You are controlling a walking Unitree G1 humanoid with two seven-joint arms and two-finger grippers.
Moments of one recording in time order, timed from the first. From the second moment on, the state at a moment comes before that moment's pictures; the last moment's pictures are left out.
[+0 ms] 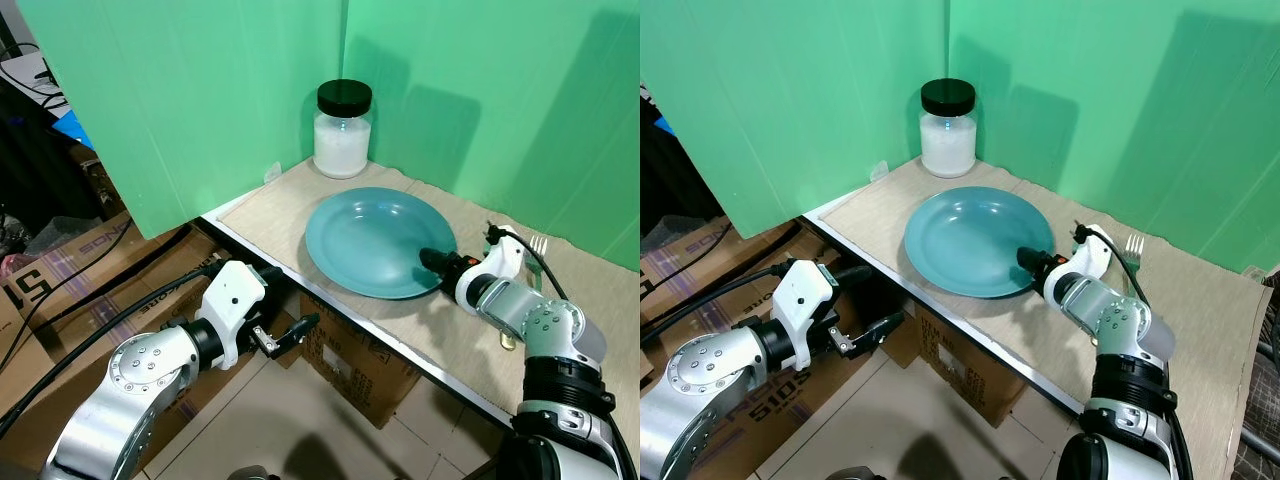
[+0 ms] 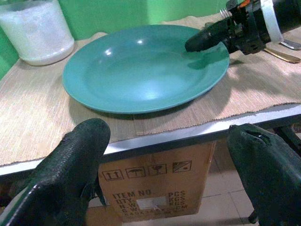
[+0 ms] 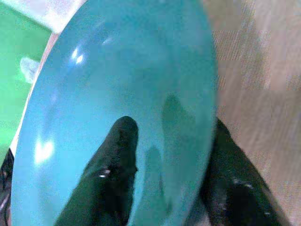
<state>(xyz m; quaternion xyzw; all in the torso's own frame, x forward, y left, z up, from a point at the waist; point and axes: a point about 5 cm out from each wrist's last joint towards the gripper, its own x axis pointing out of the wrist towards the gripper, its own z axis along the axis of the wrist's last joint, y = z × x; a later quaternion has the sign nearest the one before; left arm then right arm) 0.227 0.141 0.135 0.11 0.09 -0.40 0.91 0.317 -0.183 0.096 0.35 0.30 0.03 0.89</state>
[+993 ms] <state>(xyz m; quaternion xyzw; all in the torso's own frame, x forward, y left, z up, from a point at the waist) 0.230 0.140 0.139 0.13 0.08 -0.39 0.91 0.312 -0.182 0.123 0.41 0.24 0.04 0.88</state>
